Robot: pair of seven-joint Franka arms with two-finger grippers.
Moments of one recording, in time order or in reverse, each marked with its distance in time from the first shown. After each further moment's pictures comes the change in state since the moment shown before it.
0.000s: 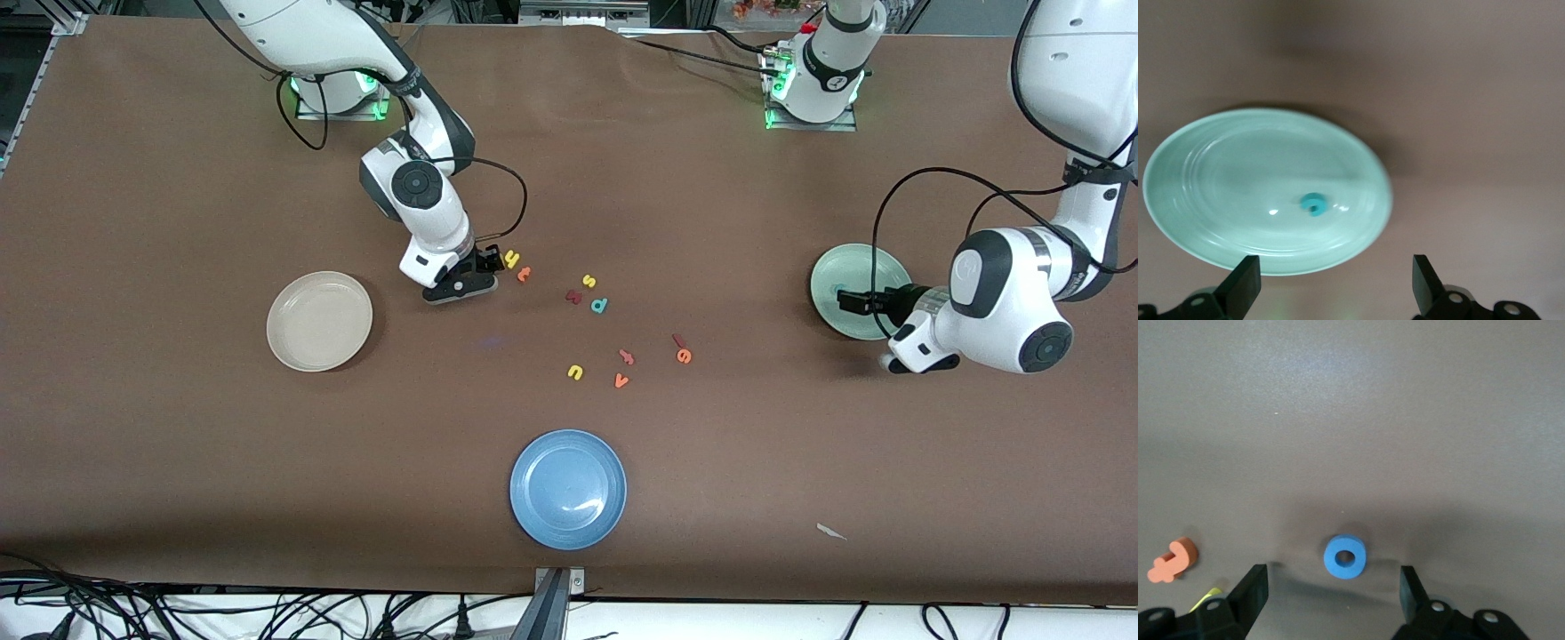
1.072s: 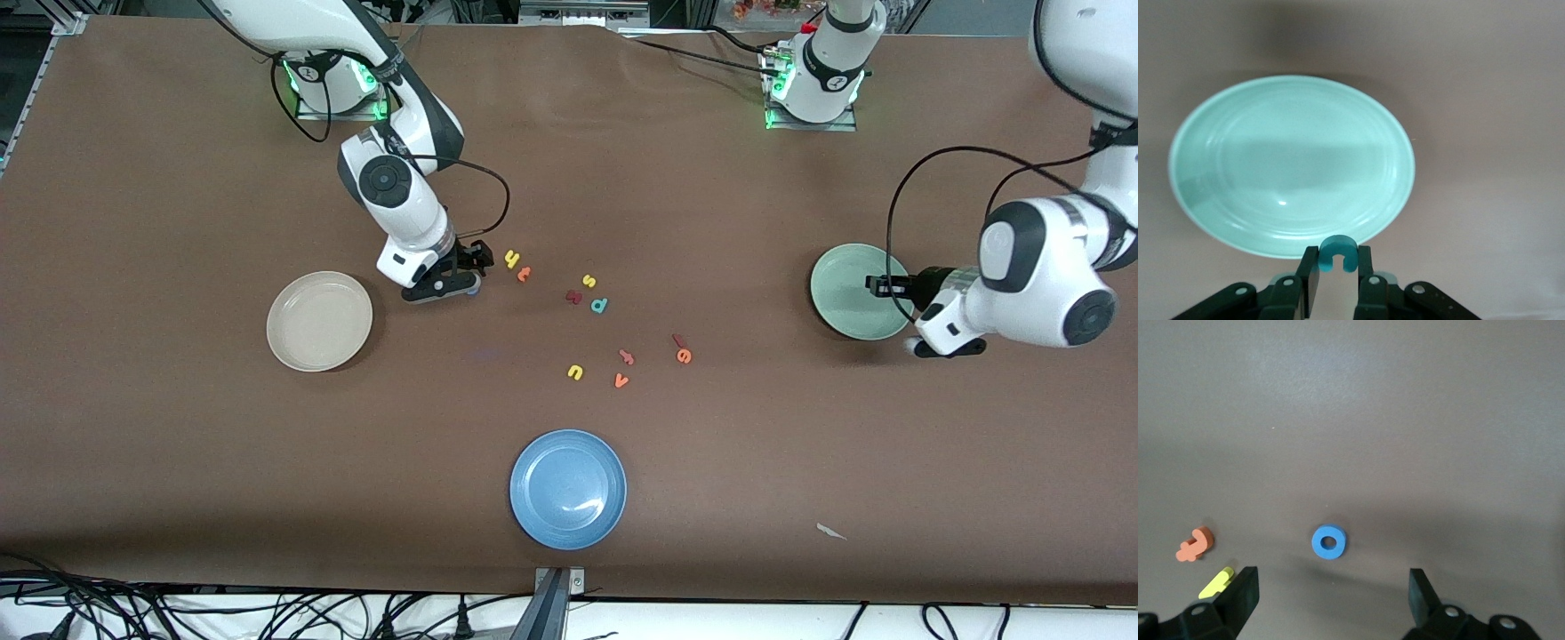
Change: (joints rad) left arm 0.021 -0.045 0.054 -0.120 -0.005 0.023 0.178; right arm -0.025 -0.088 -0.002 -0.022 0.099 -0.061 -0.104
